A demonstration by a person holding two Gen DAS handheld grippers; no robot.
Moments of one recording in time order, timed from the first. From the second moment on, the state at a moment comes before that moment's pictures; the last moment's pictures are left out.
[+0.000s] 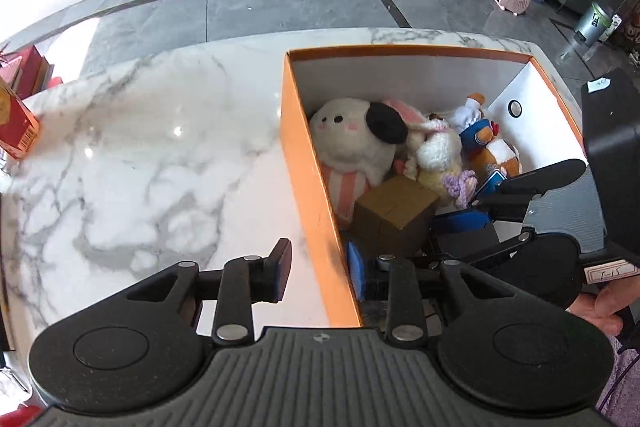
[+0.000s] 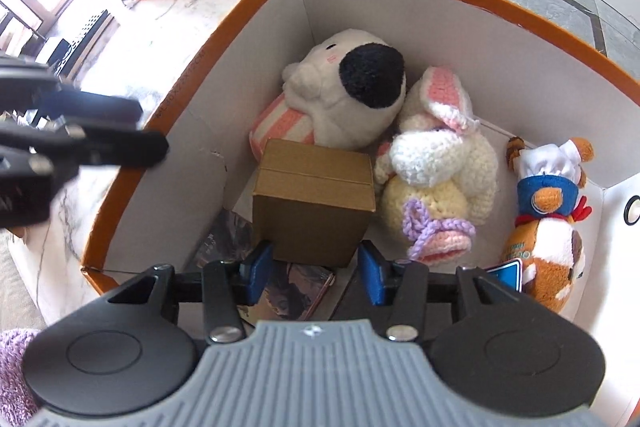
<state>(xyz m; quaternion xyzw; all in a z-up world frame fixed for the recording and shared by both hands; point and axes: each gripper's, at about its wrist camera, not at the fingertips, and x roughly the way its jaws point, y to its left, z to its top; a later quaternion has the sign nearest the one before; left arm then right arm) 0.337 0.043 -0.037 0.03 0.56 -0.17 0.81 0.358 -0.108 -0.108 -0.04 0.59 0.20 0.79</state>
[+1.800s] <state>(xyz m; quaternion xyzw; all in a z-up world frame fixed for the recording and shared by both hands) 0.323 0.047 -0.049 -0.03 0.59 -0.18 0.78 0.376 -0.085 -0.121 0.07 0.57 0.10 0.81</state>
